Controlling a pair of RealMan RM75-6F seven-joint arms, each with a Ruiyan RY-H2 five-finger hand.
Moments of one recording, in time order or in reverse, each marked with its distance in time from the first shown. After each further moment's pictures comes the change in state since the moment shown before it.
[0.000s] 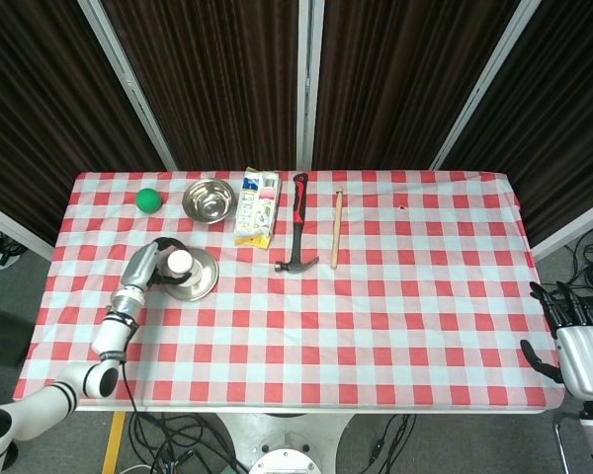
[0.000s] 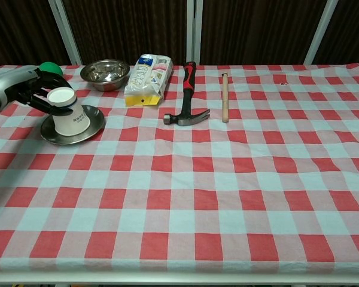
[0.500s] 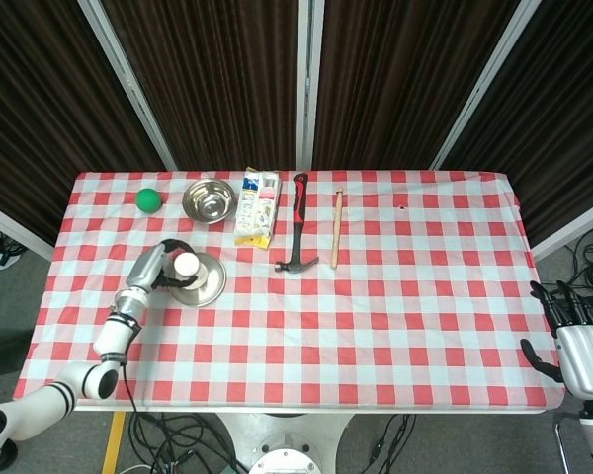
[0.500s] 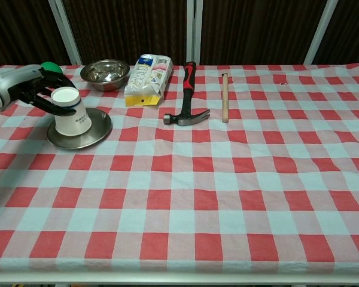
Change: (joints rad) left arm -0.014 -0.004 -0.009 0.025 -0.016 -0.018 0.017; right arm 0.003 0.003 0.002 -0.011 0.005 -0.007 -0.011
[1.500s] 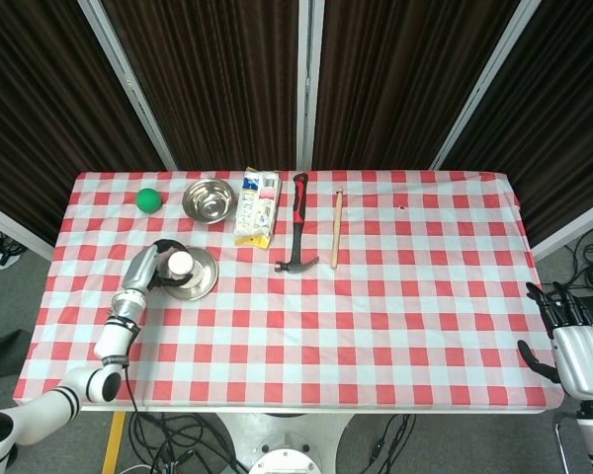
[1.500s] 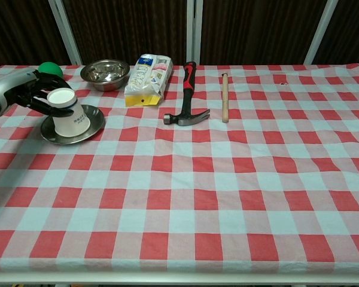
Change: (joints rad) left arm 0.037 -0.016 0.005 -0.033 0.020 0.054 -0.020; right arm 0.000 0.000 -0.005 -0.006 -0.004 -0.004 -0.005
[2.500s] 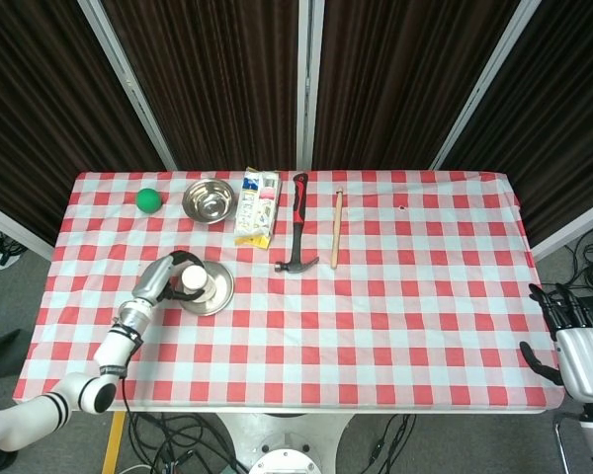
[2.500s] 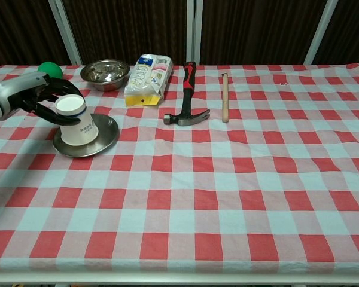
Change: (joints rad) left arm 0.006 0.064 0.024 -0.108 0.038 -0.004 0.035; right arm -0.008 0.000 -0.004 0.010 -0.009 0.016 0.015
